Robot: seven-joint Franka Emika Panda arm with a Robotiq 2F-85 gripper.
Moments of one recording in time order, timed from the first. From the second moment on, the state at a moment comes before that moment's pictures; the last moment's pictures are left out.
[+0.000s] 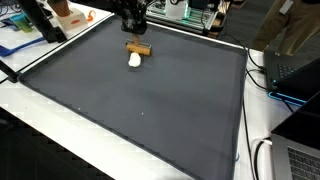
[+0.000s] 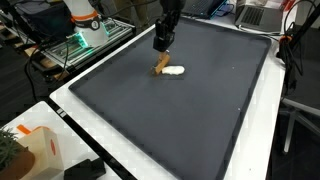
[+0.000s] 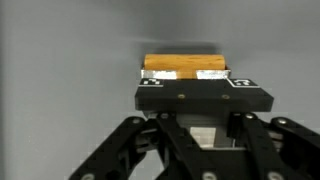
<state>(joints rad) 0.01 0.12 0.02 -2.14 -0.07 2.09 -0.06</state>
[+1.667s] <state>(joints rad) 0.04 0.03 0.06 -2.23 -0.20 2.20 0.39</state>
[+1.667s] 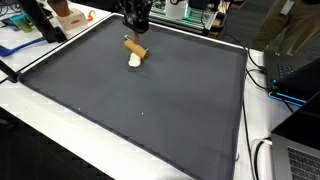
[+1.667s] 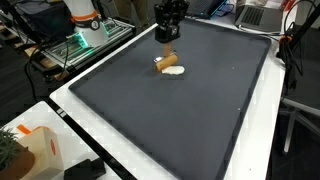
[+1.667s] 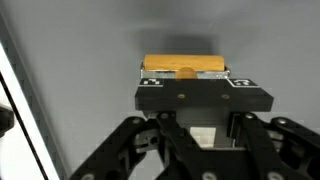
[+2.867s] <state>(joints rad) 0.03 0.08 0.03 -2.20 -0.03 2.21 0.33</state>
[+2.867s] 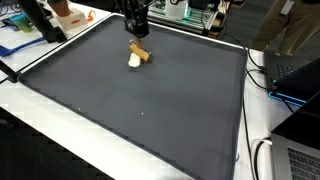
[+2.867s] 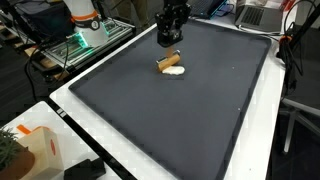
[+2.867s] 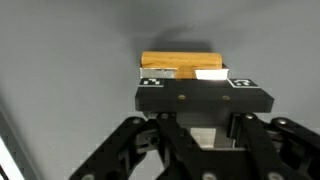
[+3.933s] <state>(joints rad) 0.04 0.06 0.03 -2.21 -0.03 2.32 0.33</state>
